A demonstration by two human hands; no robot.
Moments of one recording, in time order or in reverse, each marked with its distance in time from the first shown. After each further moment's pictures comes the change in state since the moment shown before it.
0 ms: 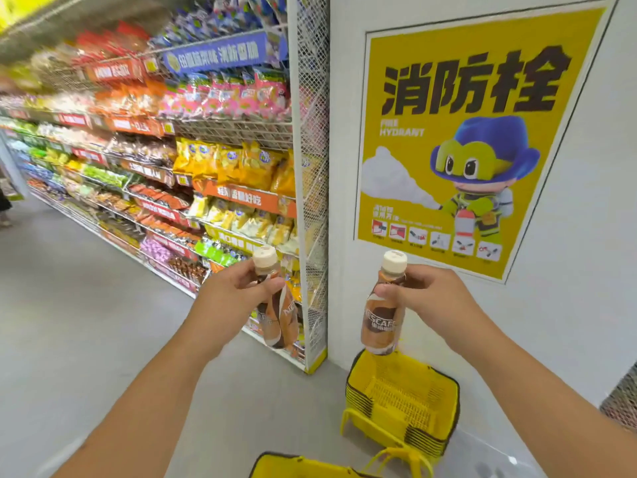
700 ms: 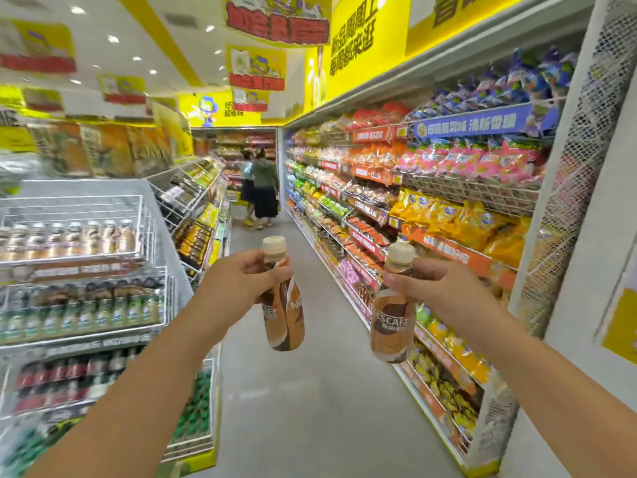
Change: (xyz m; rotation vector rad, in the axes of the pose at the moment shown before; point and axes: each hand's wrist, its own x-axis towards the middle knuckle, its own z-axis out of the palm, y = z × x) left_hand -0.176 0.082 -0.246 0.108 0.638 -0.067; right_hand -0.016 -0.176 0.231 0.186 -0.654 -0.302
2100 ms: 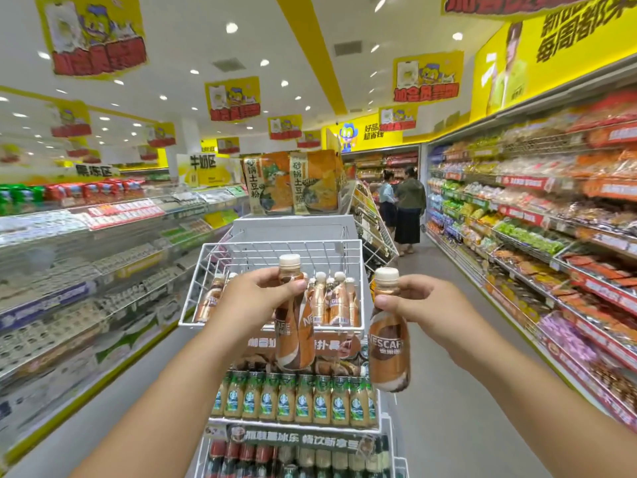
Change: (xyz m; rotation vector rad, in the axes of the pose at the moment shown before) left_hand 0.306 -0.186 -0.582 0.230 0.423 -0.103; right_hand 0.411 -0.029 0.661 0.174 -0.358 -0.100
